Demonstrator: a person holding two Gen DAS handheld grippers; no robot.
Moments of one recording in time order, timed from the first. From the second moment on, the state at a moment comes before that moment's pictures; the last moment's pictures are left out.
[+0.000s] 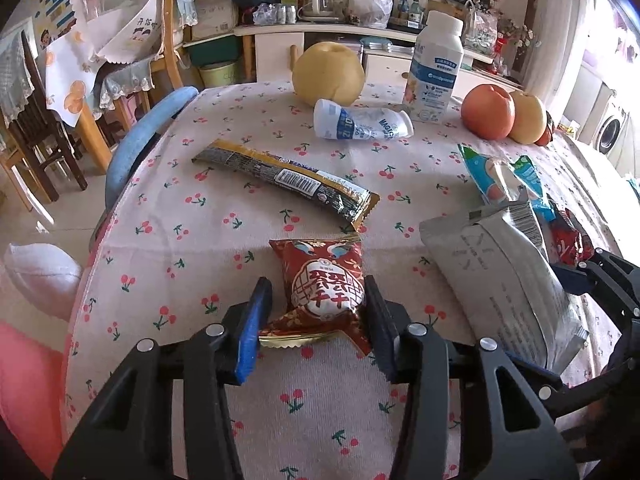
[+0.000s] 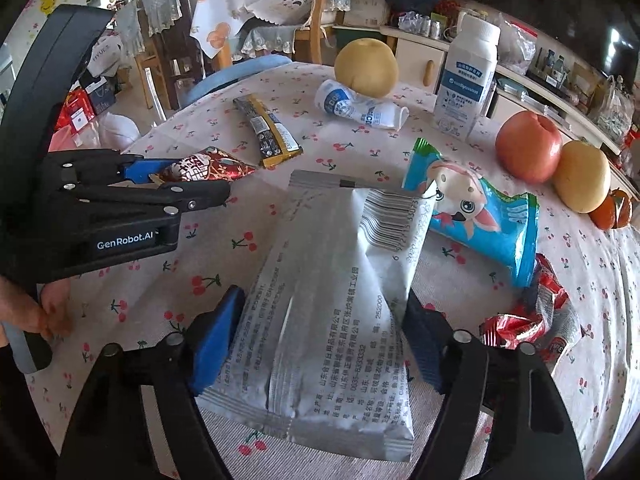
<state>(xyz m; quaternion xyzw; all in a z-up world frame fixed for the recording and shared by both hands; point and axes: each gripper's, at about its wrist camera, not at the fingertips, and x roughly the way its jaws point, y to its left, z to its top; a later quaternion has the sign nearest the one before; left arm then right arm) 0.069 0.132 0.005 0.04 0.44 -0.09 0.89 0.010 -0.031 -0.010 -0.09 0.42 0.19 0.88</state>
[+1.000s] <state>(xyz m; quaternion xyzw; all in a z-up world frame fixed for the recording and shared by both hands) 0.014 0.220 0.063 -0.03 0.36 -0.02 0.93 -0.035 -0.013 0.025 -0.09 0.37 0.17 0.91</state>
